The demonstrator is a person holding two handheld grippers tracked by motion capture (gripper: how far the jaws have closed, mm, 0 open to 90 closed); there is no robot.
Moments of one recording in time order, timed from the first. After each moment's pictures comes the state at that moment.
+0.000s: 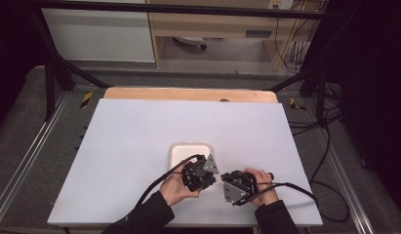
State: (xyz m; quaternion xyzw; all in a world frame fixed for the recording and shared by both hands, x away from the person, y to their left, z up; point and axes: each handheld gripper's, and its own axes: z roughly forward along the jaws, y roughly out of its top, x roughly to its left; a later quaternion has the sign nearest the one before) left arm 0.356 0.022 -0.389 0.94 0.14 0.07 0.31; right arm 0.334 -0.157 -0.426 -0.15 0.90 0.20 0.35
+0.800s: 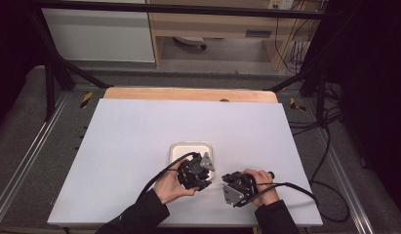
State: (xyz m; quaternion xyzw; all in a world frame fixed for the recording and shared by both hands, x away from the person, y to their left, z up) left arm 0.361 0.033 -0.386 0.95 0.16 0.05 0.27; right arm 0.332 -0.156 -0.426 -0.17 0.91 0.17 0.35
